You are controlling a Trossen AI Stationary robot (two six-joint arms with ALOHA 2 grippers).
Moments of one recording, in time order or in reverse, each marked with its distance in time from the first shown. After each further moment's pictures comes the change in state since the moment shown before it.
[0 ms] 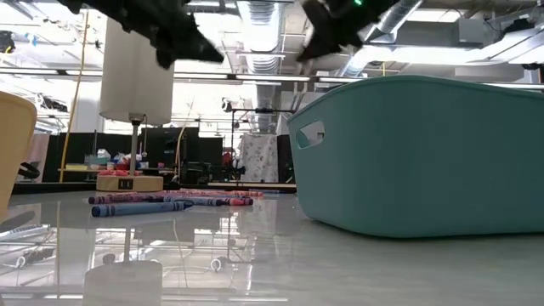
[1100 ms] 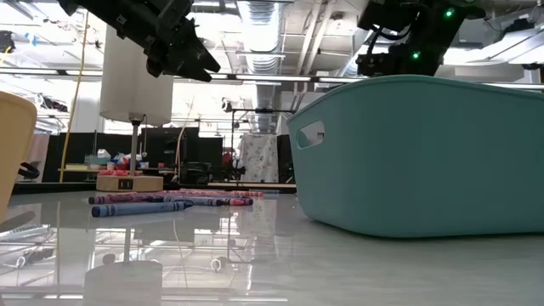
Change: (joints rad) left arm 0.001 0.000 0.000 -0.089 -0.030 -0.056; right arm 0.037 -0.034 -0.184 -0.551 -0.110 0.442
